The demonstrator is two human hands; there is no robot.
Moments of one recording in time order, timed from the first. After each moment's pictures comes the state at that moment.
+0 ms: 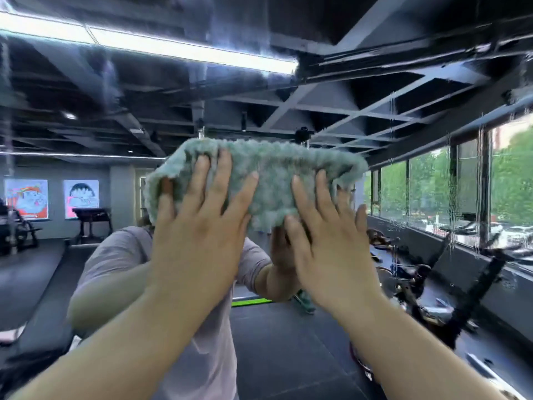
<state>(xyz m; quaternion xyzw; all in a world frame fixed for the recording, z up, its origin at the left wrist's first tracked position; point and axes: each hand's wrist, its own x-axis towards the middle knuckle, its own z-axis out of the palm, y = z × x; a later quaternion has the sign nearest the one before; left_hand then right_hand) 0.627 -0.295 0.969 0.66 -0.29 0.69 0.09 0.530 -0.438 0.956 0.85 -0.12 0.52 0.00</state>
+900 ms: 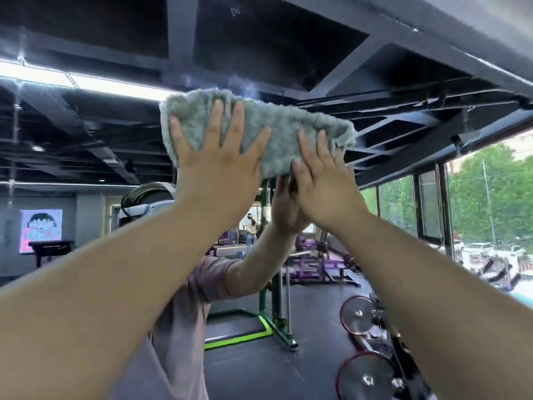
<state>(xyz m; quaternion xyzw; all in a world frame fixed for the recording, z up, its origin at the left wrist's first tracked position) 0.607 -0.309 1.175 0.74 -0.25 0.62 0.03 0.531 -0.458 1.163 0.83 -0.15 0.54 -0.01</state>
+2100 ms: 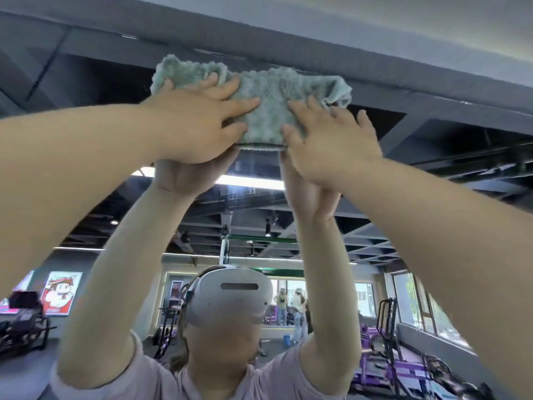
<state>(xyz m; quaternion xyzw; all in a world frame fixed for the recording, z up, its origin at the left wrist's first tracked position) 0.602 -0.300 1.376 0.76 -0.24 0.60 -0.01 0.530 -0.487 1.352 0.78 -0.08 0.61 0.15</state>
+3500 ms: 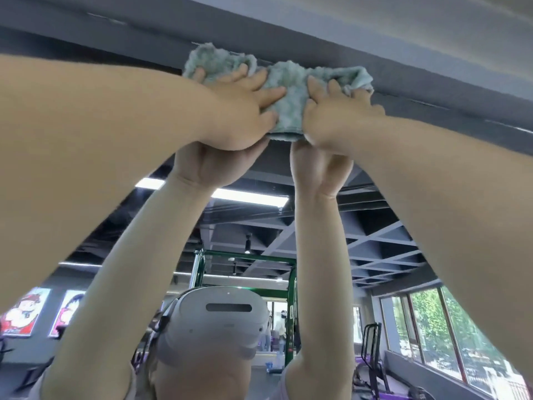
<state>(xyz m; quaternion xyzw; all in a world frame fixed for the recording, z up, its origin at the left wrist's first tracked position) 0.551 -0.485 1.384 0.76 -0.25 0.60 0.02 0.496 -0.637 1.396 0.78 -0.15 0.60 0.10</state>
